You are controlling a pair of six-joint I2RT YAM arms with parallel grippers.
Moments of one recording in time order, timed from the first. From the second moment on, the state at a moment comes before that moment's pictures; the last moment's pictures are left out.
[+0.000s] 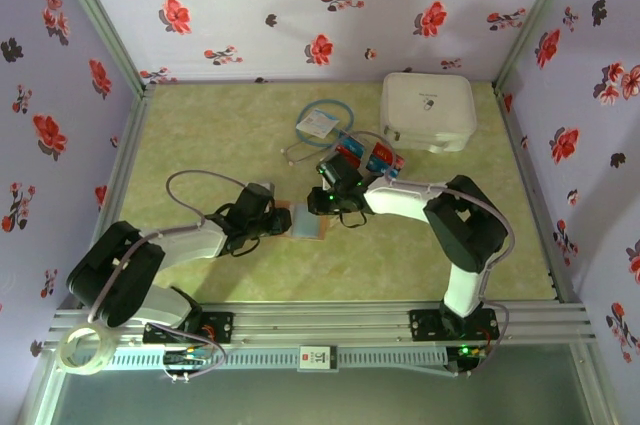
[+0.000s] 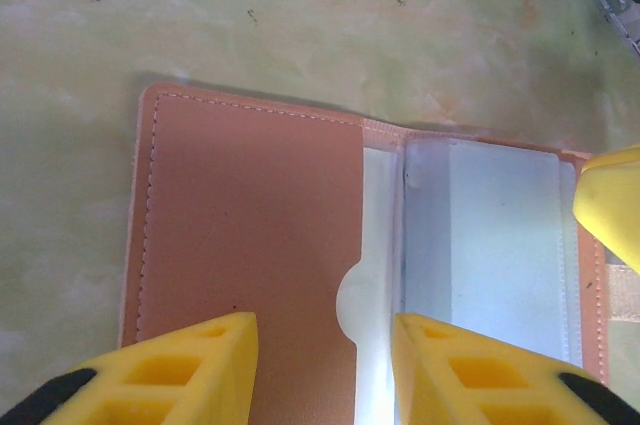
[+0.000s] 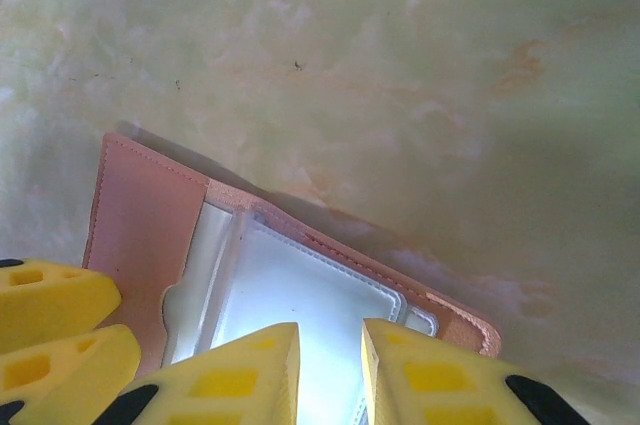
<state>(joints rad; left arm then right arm) -0.69 1.42 0.51 0.06 0.00 -0.70 0.78 1.81 1.06 -0.21 -0.19 0.64</state>
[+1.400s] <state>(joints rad) -0.70 1.43 0.41 0.28 0.03 -0.60 0.78 1.91 1.07 -0.07 -0.27 0.74</state>
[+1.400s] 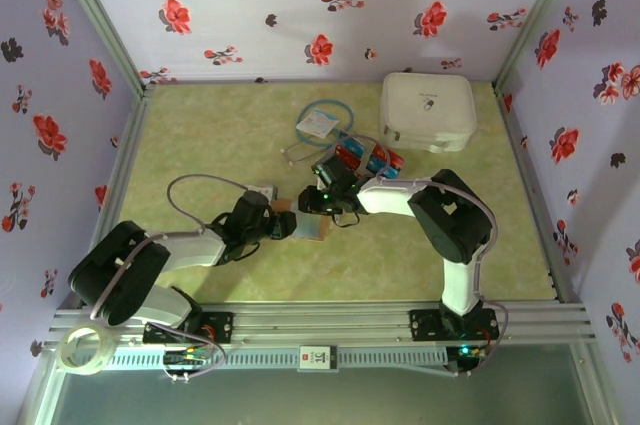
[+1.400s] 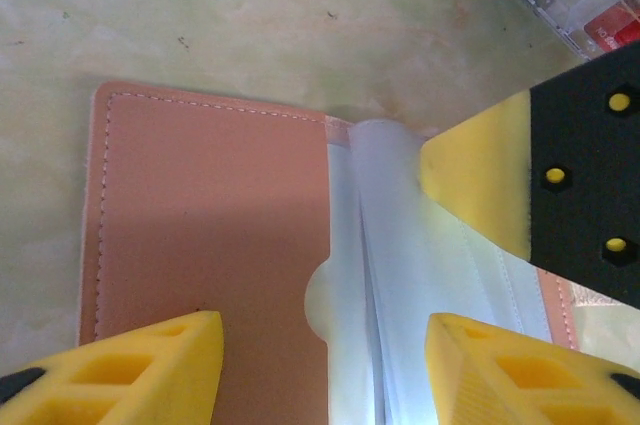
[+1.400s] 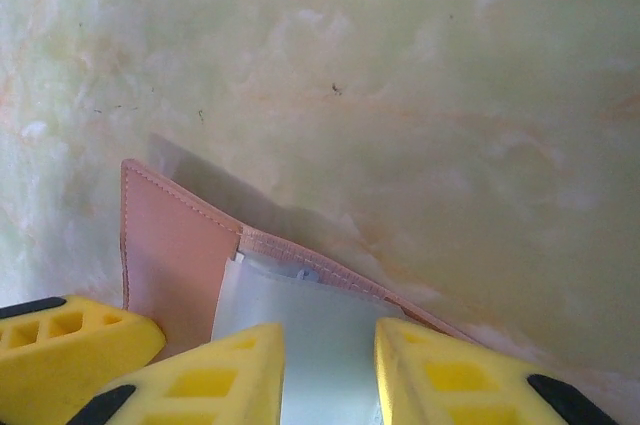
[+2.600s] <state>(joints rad) -0.76 1.55 0.49 0.29 -0.10 -0.51 0.77 1.77 1.01 -0.07 -0.23 0.78</state>
